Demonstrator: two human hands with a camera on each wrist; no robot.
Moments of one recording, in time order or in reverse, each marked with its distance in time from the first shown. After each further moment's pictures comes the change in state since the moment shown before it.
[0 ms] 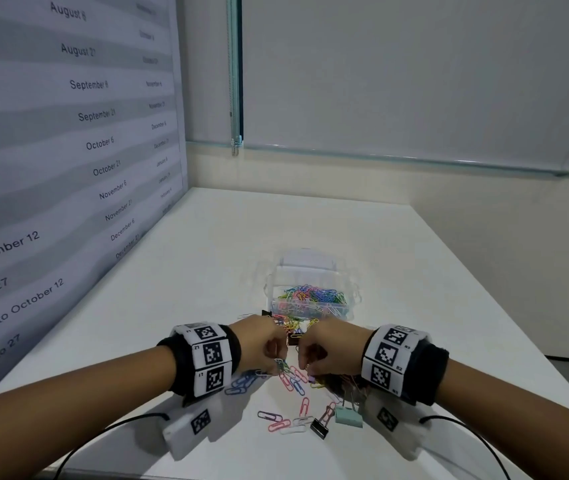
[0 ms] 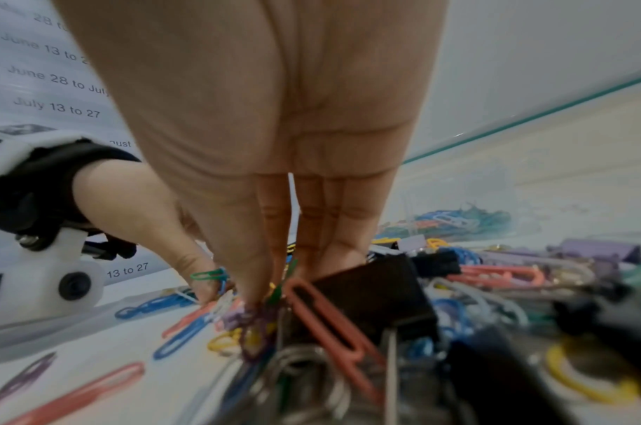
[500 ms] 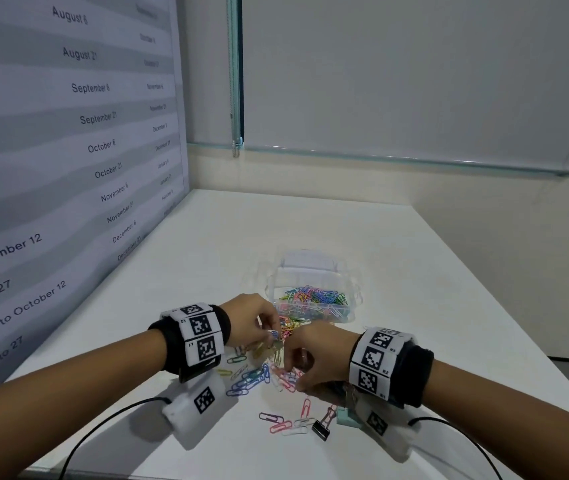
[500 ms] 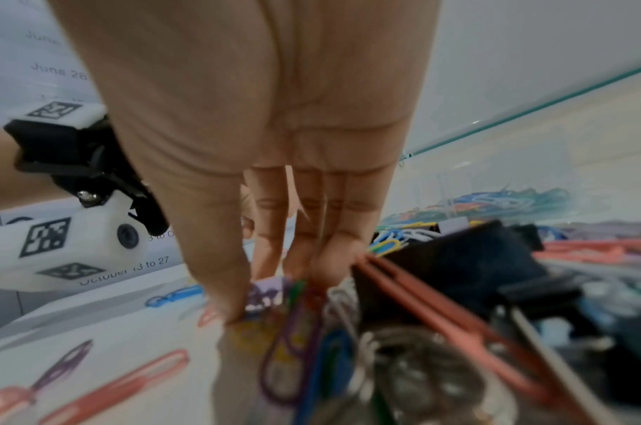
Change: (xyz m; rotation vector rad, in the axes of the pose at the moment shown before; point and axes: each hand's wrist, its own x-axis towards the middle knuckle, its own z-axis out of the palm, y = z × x) left_hand 0.003 -0.020 -0.023 -0.221 0.088 -0.068; right_hand 0.008 -0.013 0.005 0.001 0.026 -0.049
